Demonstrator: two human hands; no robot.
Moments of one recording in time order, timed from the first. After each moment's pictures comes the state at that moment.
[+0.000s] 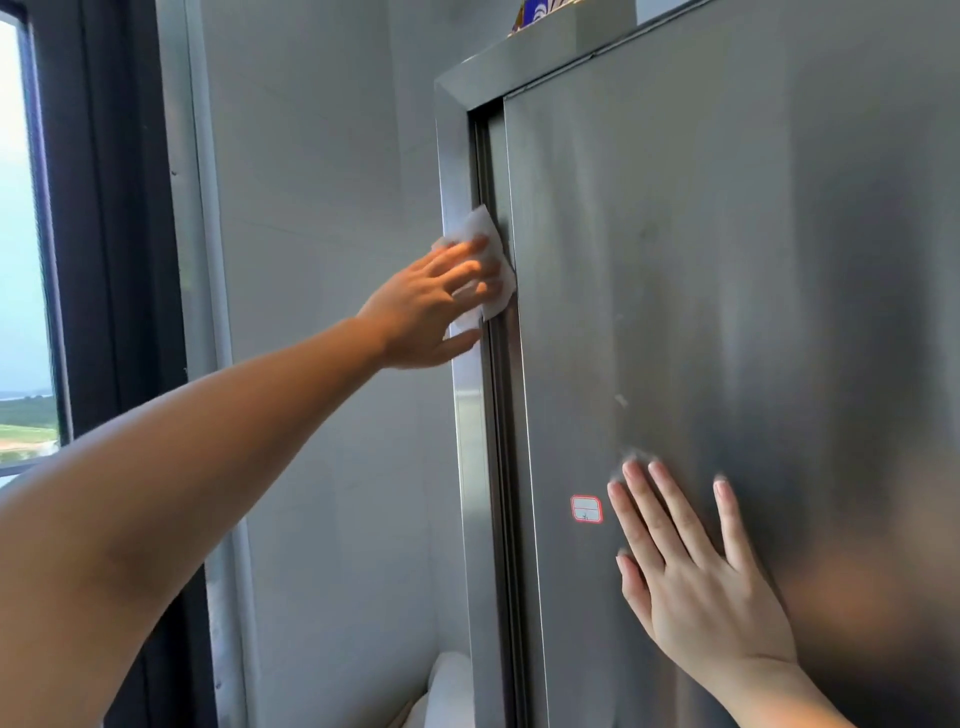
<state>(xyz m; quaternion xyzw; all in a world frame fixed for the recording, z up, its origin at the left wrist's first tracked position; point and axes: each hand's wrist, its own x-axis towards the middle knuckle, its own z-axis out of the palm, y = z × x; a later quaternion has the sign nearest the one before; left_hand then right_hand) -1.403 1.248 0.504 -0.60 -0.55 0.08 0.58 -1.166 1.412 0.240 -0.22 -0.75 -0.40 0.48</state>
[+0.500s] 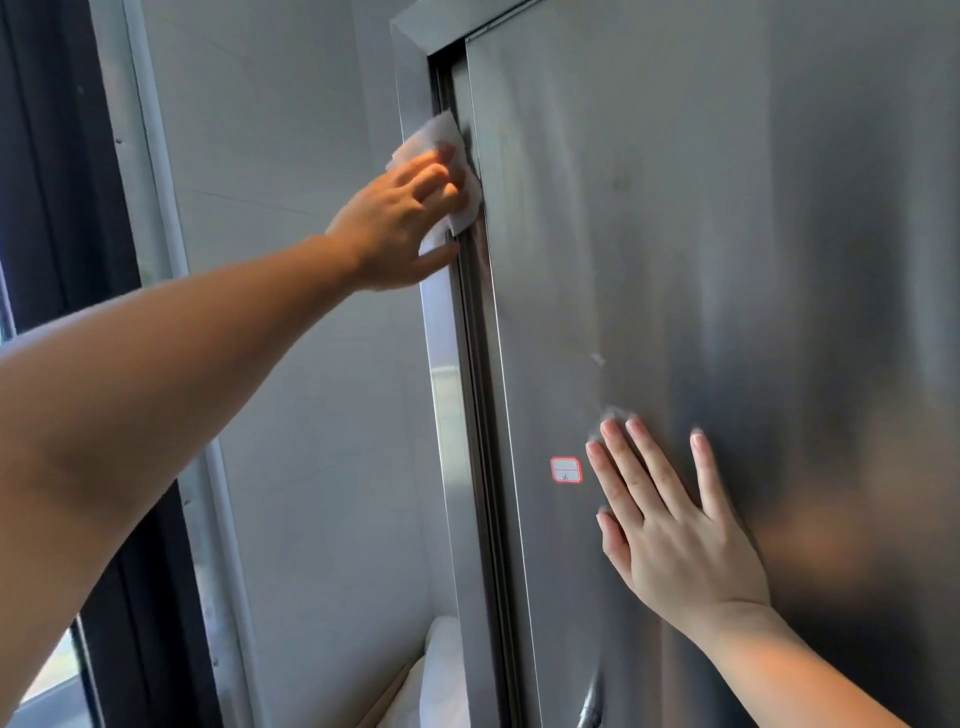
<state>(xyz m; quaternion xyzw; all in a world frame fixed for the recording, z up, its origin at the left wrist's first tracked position) -1.393 1.255 0.541 -0.59 -0.55 0.02 0.59 -1.169 1.413 0.238 -0.22 -0.75 -0.40 0.48</state>
